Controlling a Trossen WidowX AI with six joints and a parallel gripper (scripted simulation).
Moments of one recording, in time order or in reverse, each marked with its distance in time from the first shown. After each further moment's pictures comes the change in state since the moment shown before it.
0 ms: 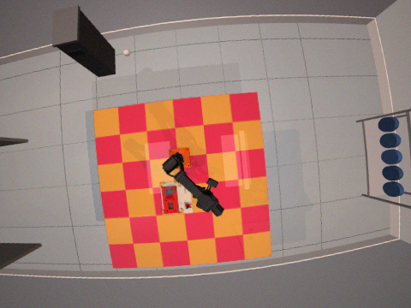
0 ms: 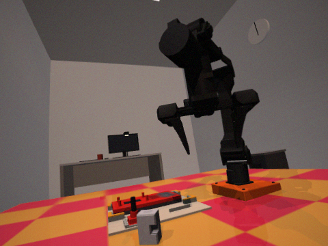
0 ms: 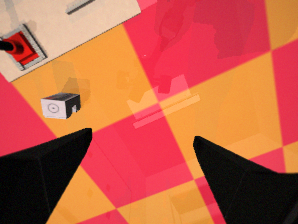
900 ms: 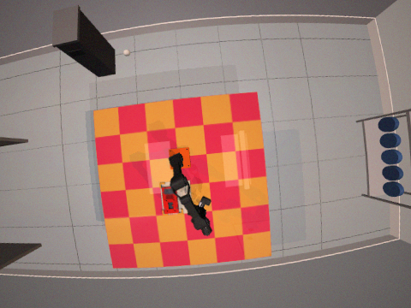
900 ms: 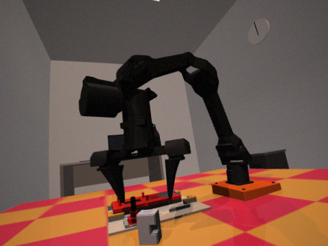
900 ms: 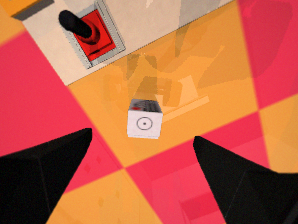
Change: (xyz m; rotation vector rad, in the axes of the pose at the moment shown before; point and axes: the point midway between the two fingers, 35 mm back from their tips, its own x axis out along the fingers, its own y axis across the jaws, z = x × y) arm 0.070 0.135 -0.020 0.009 -0.009 0.004
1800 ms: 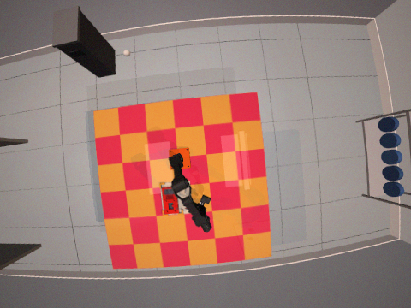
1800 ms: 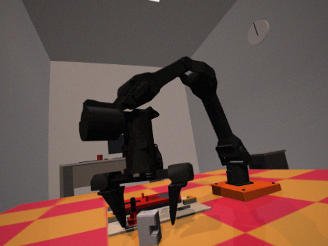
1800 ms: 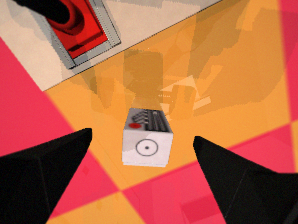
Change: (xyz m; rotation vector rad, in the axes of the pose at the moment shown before) arm 0.042 0.001 0.000 -0.006 0.004 0.003
